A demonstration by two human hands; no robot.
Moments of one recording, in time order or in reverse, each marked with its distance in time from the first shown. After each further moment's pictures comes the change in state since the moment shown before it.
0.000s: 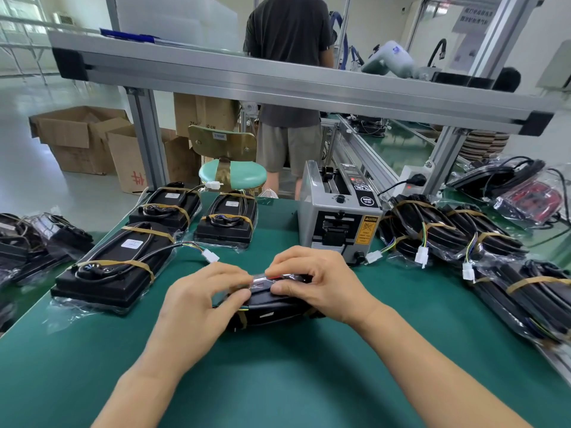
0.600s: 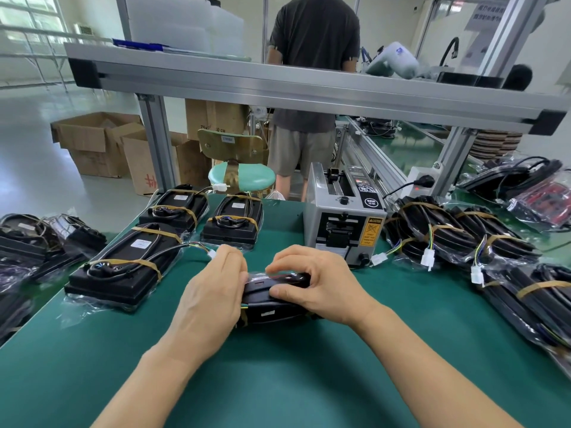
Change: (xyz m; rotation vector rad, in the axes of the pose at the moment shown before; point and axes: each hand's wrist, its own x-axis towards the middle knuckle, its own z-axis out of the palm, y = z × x) left_hand 0.010 0.011 0.009 0.296 -0.048 -0.024; right_hand 0.002 0.004 0.002 -0.075 0.007 0.021
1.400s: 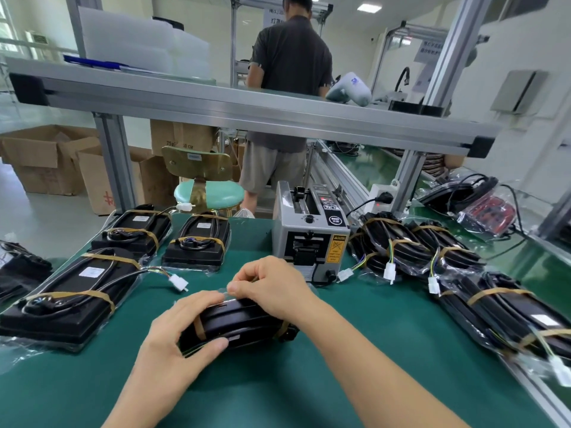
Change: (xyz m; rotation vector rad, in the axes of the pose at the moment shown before) left_hand -0.023 -0.021 0.022 -0.506 0.008 -0.056; right_hand 0.034 -0.022 -0.002 0.009 -0.115 0.453
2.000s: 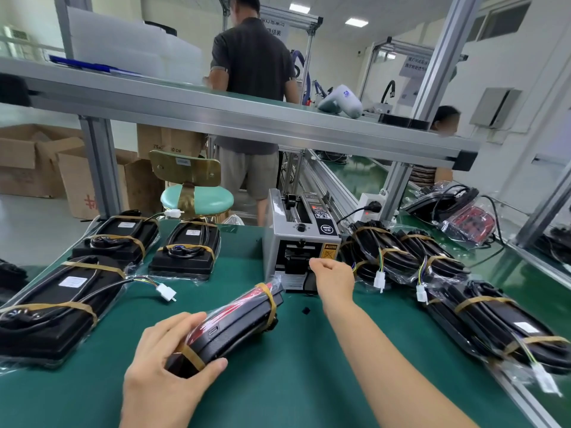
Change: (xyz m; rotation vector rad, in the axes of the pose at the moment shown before) left_hand -0.012 -0.003 0.031 0.028 0.282 -0.013; right_hand 0.026 0.102 -0.024 0.553 0.722 0.509
